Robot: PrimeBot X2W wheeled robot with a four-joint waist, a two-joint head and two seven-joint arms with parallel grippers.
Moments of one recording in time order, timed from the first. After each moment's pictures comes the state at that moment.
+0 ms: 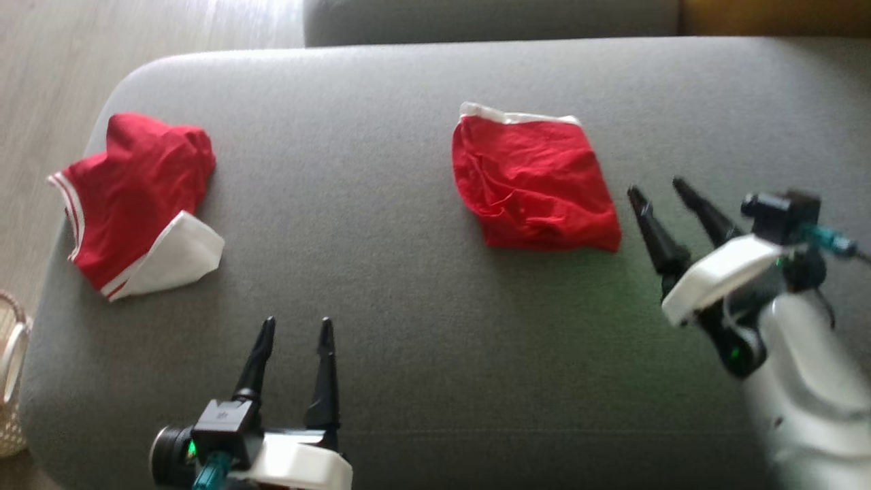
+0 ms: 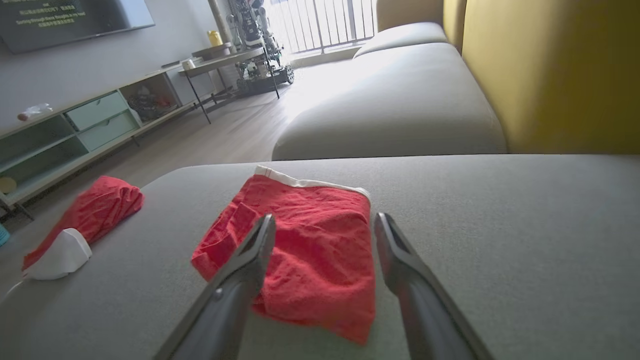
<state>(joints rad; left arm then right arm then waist) 0.14 0.06 -0.32 -0.02 -0.15 0.17 -0.26 -0.43 -0.19 0.14 0.54 0.43 0.13 -0.10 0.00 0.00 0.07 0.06</state>
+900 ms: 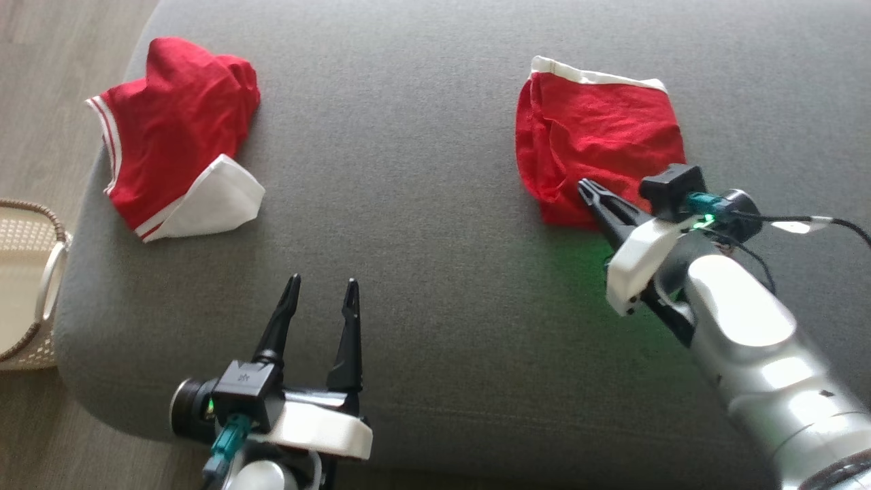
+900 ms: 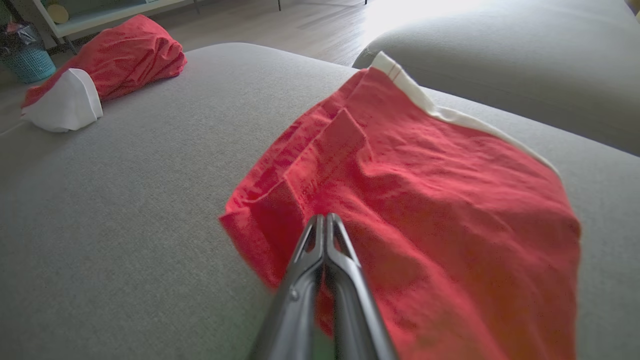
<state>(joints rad) 0.03 0.05 -0.38 0.00 -0.16 0.17 -0.26 -0.73 -0.18 0.49 0.96 0.30 0.13 -0.25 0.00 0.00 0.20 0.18</state>
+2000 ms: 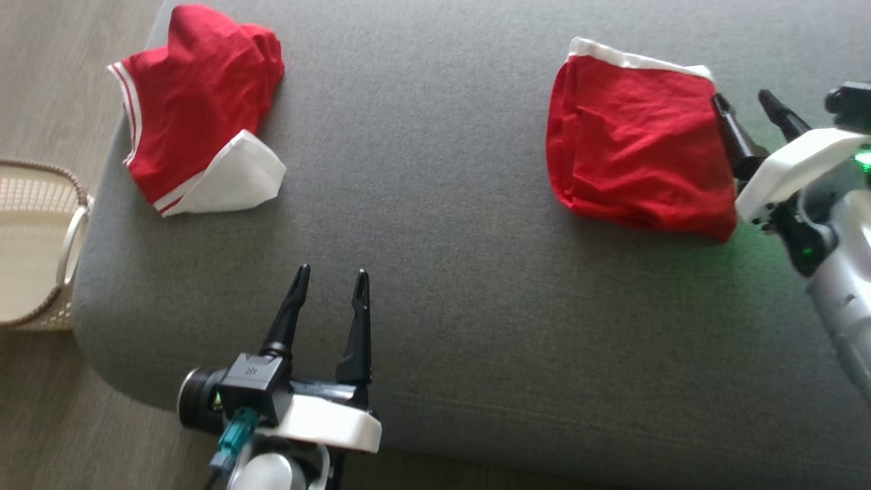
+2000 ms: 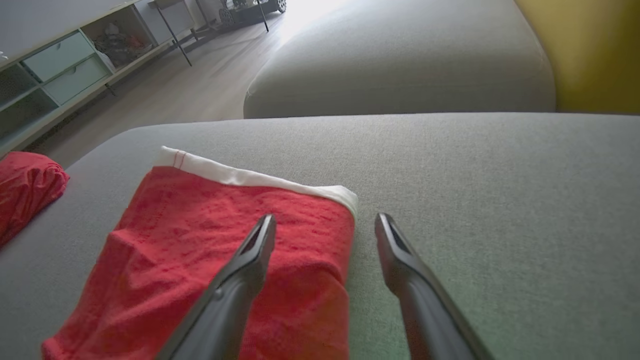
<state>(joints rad) 0.00 0.05 -0.41 -0.01 -0.17 0.18 -0.26 -0.89 -0.36 0.46 1.08 0.71 0.13 -0.21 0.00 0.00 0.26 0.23</state>
